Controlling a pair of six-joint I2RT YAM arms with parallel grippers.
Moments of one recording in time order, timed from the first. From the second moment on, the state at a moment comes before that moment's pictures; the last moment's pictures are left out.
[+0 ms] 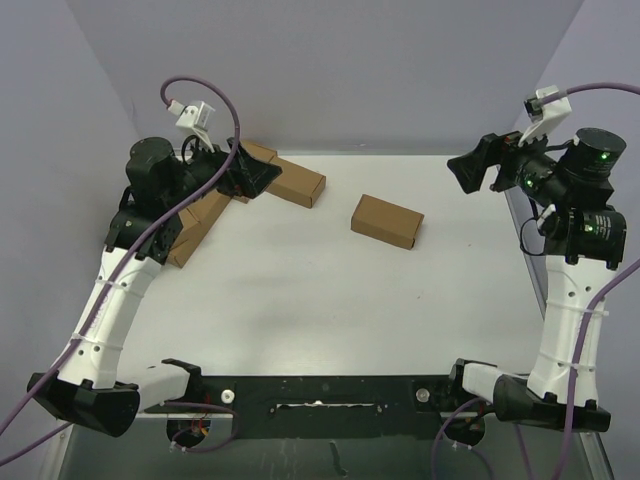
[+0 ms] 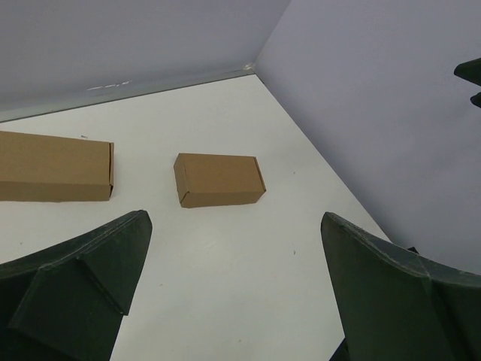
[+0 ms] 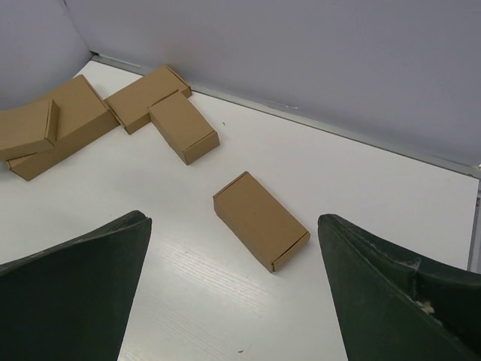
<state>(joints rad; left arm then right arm) -0.30 1.19 1.42 -0.31 0.46 -0.44 -0.17 1.19 1.73 -0.78 -0.63 -0.04</state>
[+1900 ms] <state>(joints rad) -0.25 1.19 1.38 -0.34 0.51 -0.46 -0.30 1.17 1.72 -0.79 -0.76 0.02</state>
